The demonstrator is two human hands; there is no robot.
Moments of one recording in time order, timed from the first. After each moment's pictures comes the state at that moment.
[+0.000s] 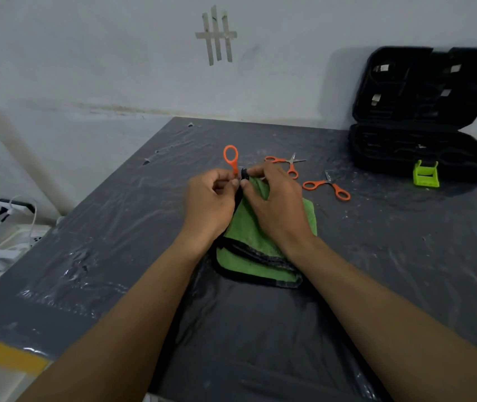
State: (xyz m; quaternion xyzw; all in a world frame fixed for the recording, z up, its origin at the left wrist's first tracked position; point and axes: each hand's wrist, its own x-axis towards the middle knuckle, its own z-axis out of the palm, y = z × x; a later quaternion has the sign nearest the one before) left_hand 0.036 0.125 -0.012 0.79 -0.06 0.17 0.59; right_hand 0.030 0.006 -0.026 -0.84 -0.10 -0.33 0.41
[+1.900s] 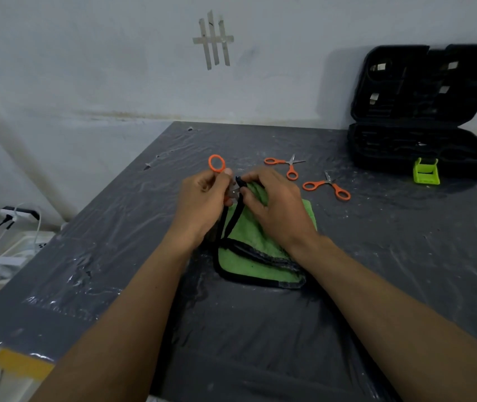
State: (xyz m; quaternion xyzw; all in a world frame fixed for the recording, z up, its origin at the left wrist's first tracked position) left_hand 0.029 0.133 0.006 0.75 -0.05 0.10 0.65; right_hand 0.023 0.000 -0.022 -0.85 -0.17 -0.31 0.39
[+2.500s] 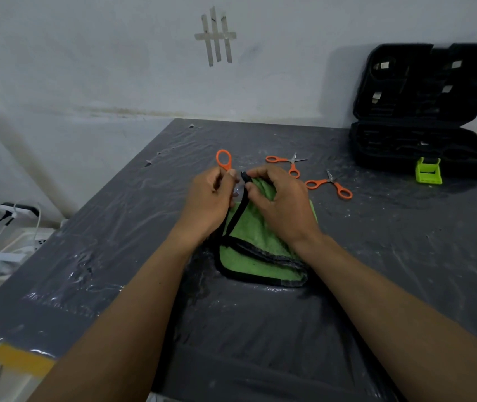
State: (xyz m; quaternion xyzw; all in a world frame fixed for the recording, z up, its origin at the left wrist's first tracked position) left_hand 0.037 0.137 -0.004 0.82 -0.12 0.13 0.54; right_hand 0.022 -0.001 -0.019 -0.84 -0.14 -0.31 0.43
